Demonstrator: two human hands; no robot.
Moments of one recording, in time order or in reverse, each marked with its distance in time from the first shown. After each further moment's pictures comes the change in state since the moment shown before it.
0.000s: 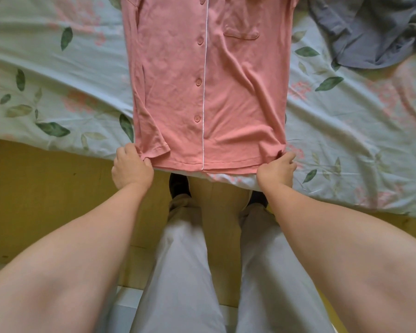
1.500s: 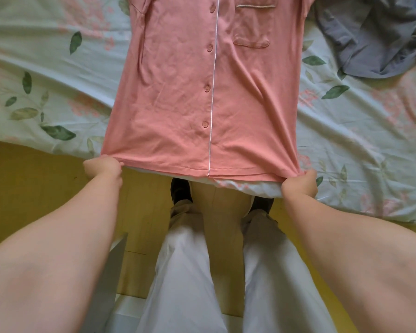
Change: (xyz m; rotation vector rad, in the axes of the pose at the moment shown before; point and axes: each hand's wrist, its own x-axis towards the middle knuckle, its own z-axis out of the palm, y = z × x) left_hand 0.073 -0.056 -0.004 -0.926 0.137 -0.879; right_hand 0.022 0.034 -0.008 0.163 0.124 0.115
